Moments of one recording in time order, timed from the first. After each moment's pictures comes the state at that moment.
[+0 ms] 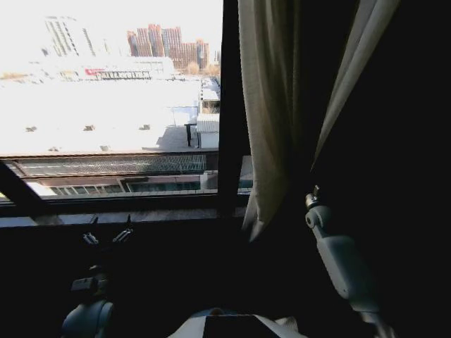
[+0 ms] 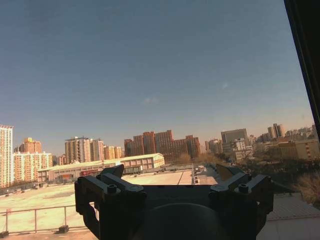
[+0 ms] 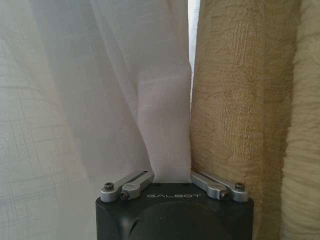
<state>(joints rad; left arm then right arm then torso) 1.74 -1.35 -0.84 -2.09 -0.22 -0.31 -0.04 -0.95 1.02 0.57 1.61 0.34 -0.20 0.19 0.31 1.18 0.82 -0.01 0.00</state>
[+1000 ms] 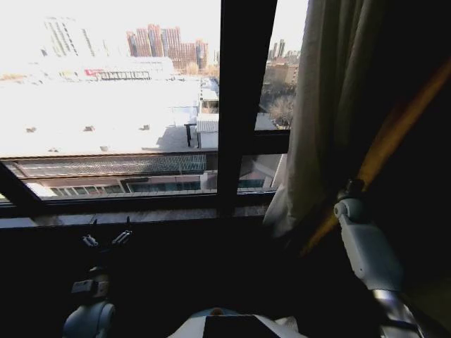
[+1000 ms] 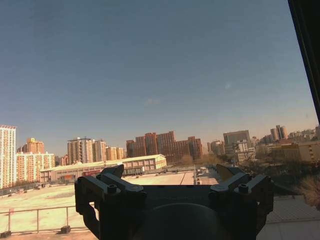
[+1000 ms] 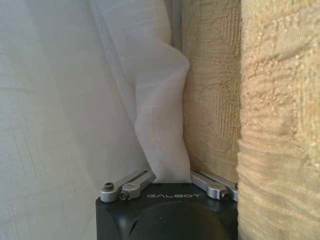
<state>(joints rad) 1.74 -1.35 -0.84 -2.06 -0.23 -0.34 -0.04 -0.83 0.94 0.67 1.33 0.35 -0.17 0.20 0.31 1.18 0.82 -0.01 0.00</state>
